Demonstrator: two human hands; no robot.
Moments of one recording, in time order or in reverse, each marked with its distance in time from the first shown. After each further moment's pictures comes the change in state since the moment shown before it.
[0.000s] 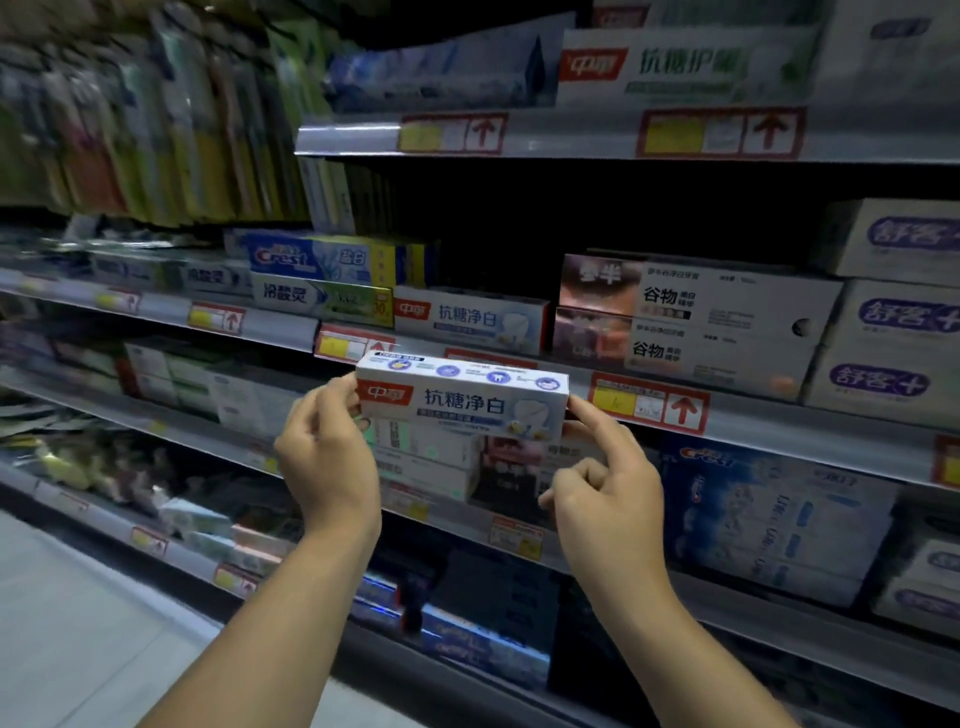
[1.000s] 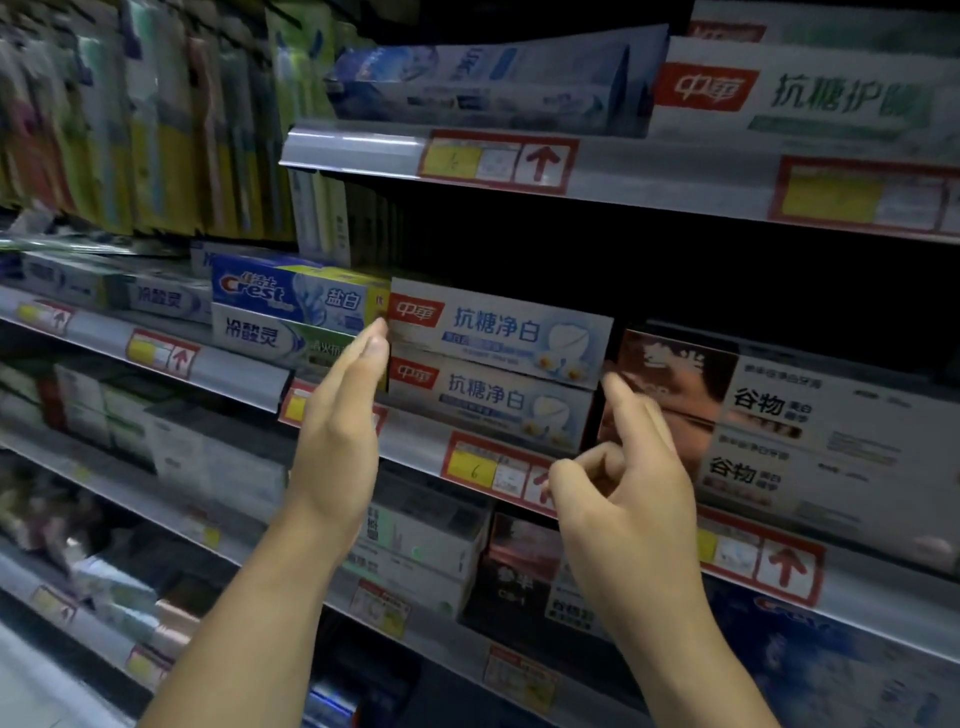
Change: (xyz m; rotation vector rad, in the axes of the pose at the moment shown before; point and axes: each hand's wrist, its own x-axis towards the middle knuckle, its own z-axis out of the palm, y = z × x) left_hand 0.089 -0.005 0.065 0.025 -0.565 0.072; right_hand 0.100 -0.018 0.039 -0.246 -0.038 -0.211
